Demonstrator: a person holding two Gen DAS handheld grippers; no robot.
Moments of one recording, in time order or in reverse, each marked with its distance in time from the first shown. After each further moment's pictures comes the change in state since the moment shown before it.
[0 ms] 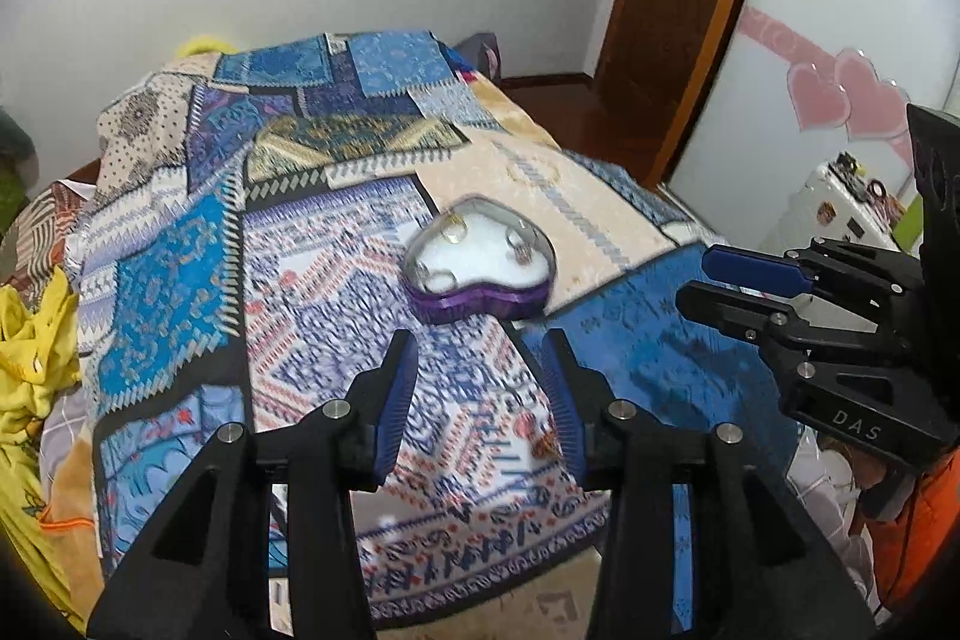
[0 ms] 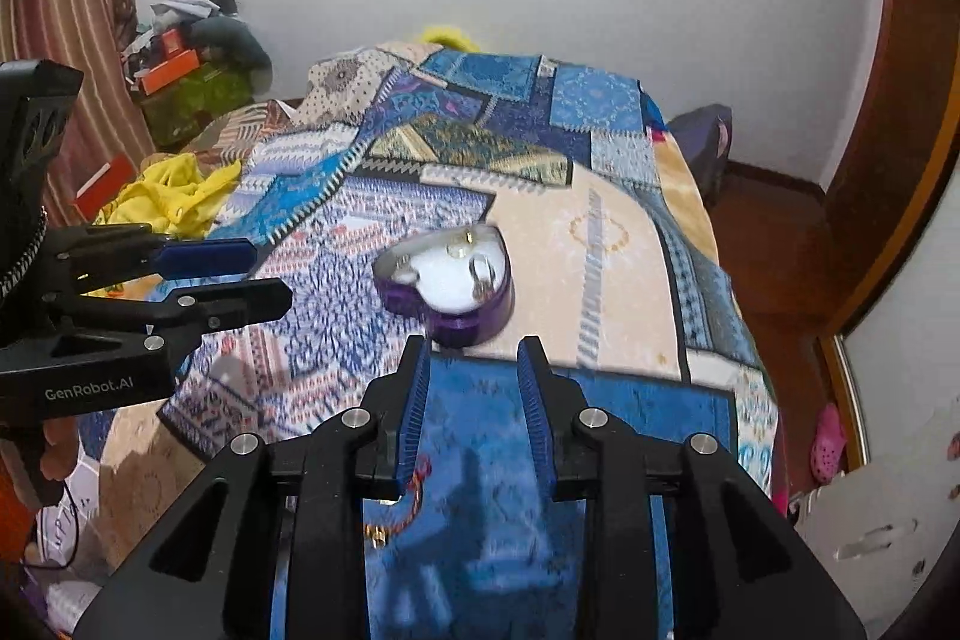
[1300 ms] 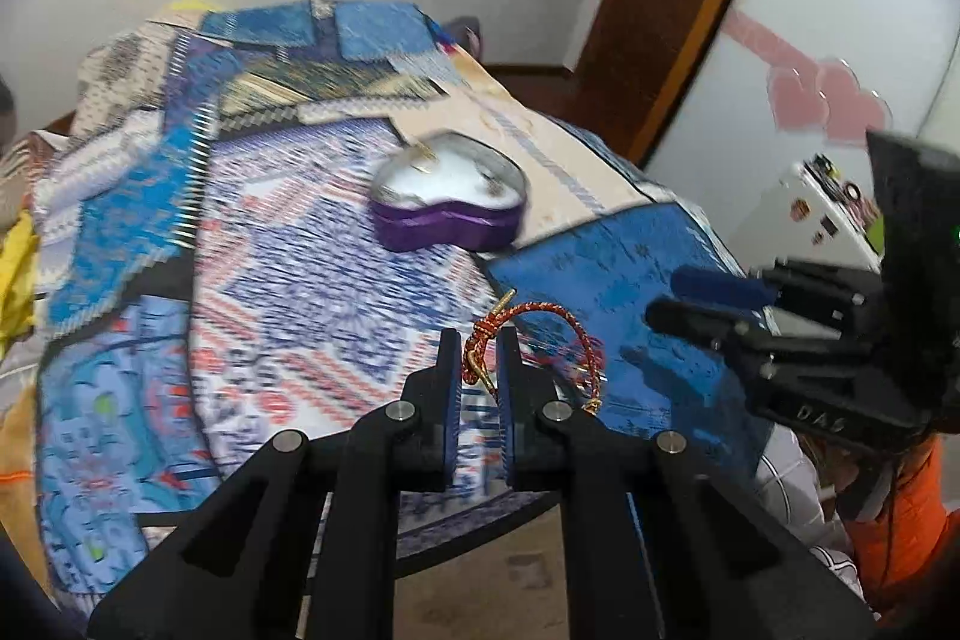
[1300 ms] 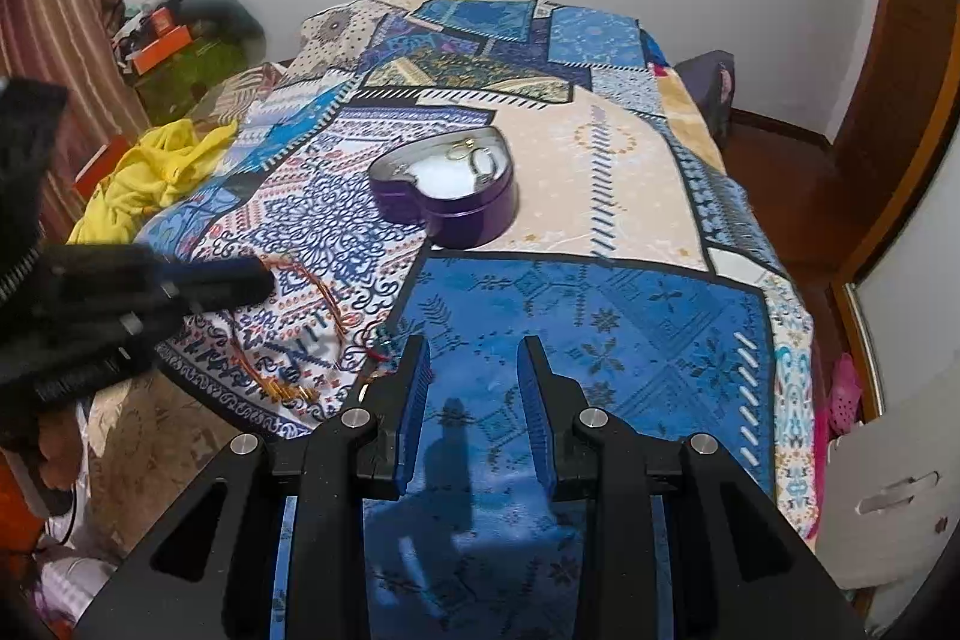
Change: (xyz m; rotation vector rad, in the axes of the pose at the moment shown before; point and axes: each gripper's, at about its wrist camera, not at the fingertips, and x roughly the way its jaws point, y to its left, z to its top) left arm 0.000 0.007 -0.039 -0.068 -0.008 -0.072; right arm 0.013 0.004 -0.031 0.027 0.087 0.033
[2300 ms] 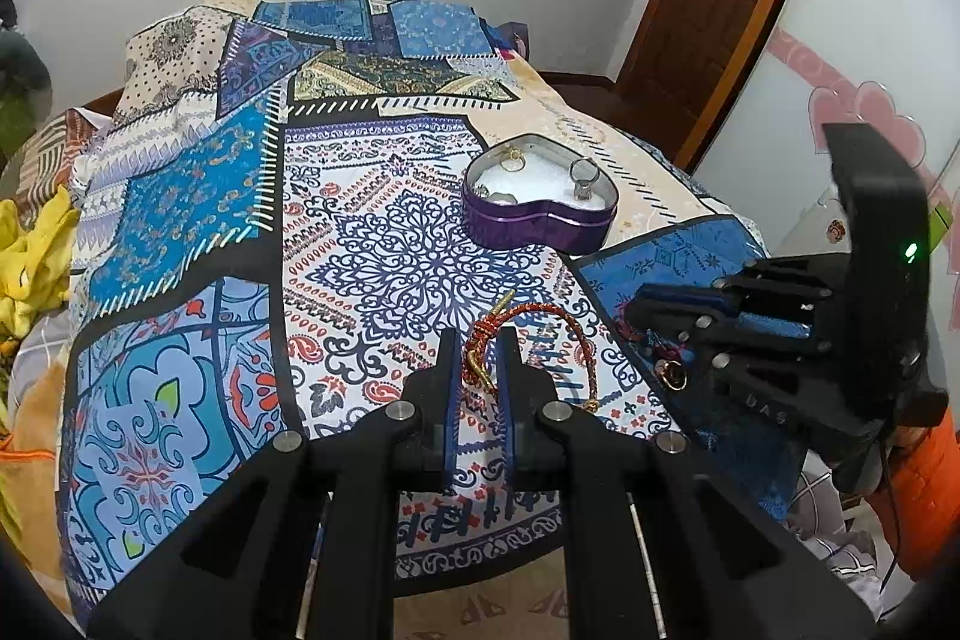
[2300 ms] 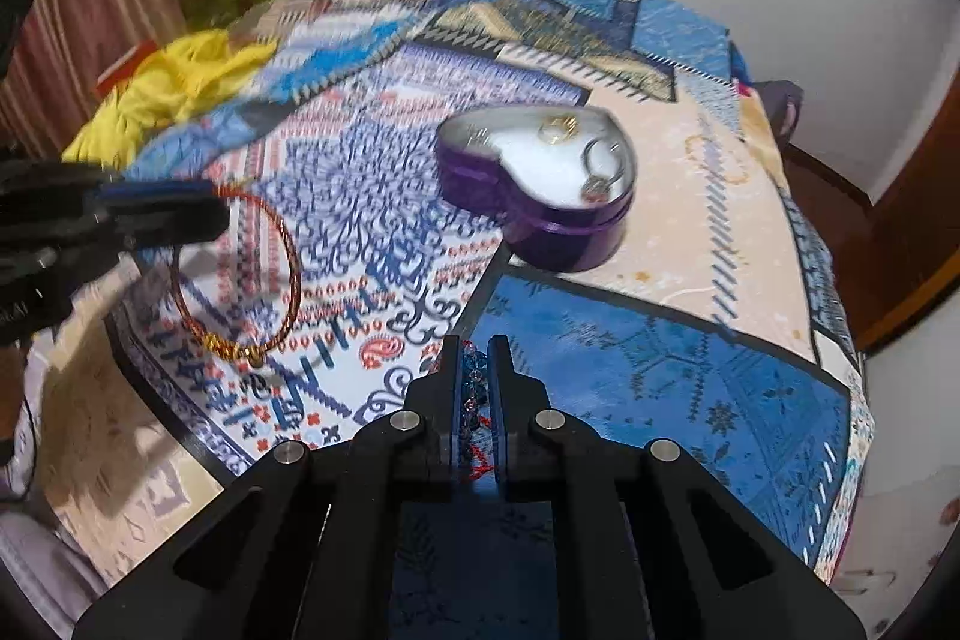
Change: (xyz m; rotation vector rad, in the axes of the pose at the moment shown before) left arm 0.000 0.034 -0.003 -0.048 -0.005 0.069; right arm 0.044 0.026 0.022 -0.177 0.065 0.019
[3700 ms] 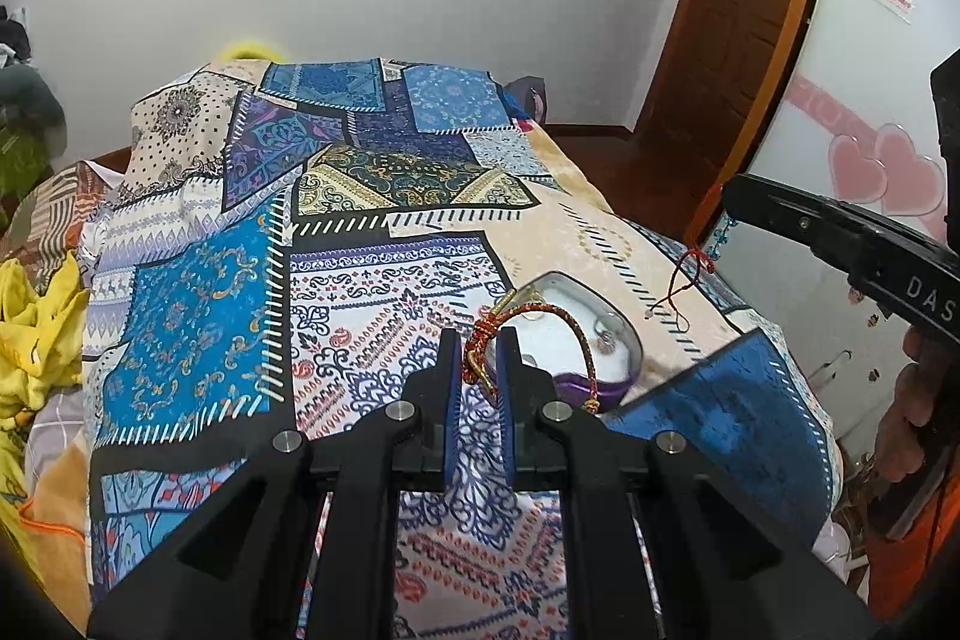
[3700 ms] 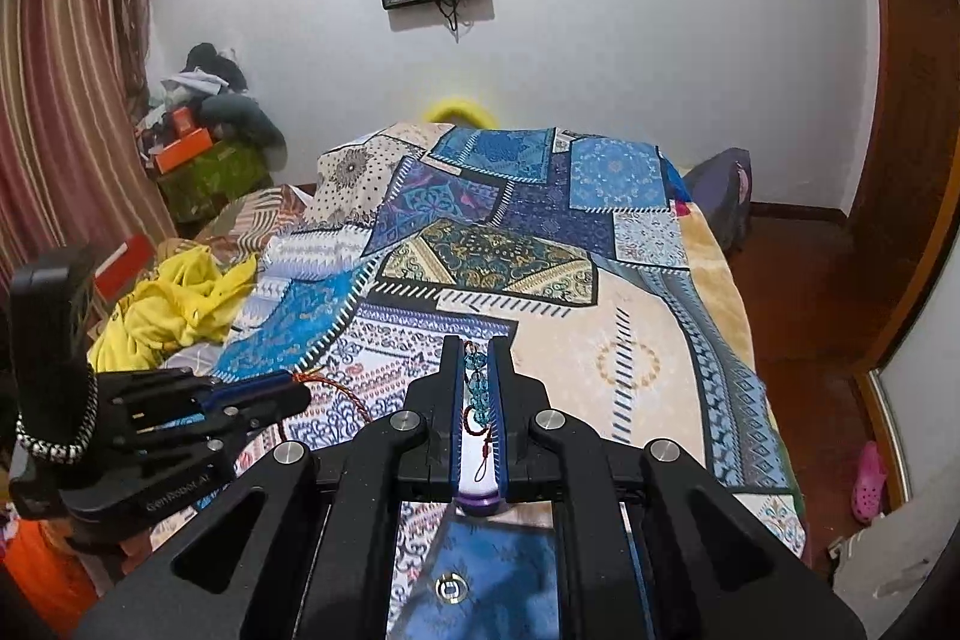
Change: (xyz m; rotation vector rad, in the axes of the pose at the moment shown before) left arm 0.014 0.003 0.076 -0.001 -0.112 0.051; right arm -0.061 -0.043 0.076 0.196 -0.335 0.007
